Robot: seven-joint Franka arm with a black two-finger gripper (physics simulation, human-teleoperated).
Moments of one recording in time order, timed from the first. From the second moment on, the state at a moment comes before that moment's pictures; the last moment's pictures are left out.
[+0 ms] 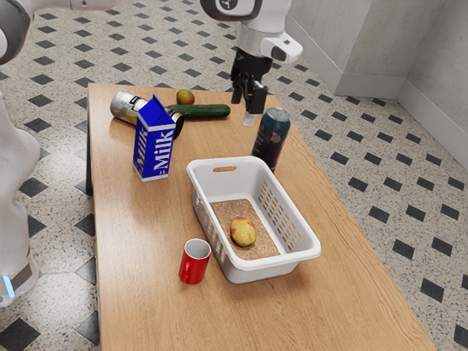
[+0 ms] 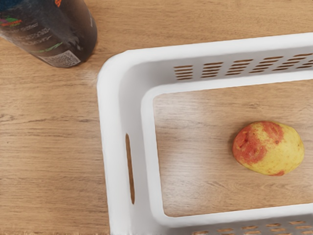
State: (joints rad) arm -0.42 -0.18 0.36 -1.68 0.06 1.54 -0.09
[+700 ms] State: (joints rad) arm -0.42 -0.13 0.23 -1.58 0.07 1.44 -0.08
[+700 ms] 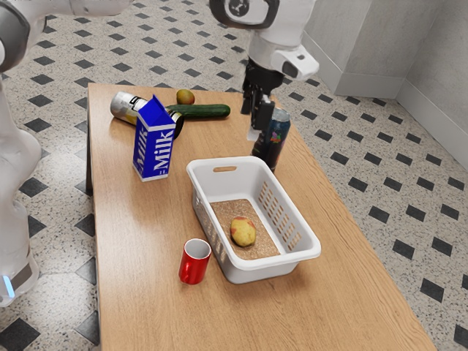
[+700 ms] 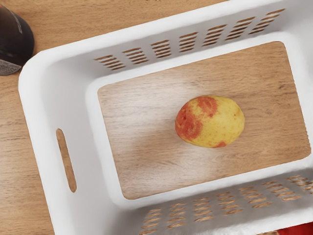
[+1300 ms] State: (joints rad) arm -0.43 -0.11 0.12 -1.87 0.06 1.73 0.11
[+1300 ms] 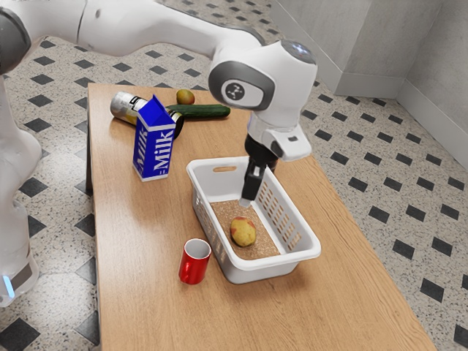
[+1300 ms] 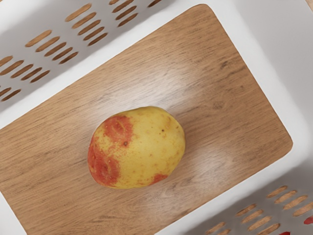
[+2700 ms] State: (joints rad) arm -0.41 0.05 0.17 -1.99 0.04 1.94 0.23
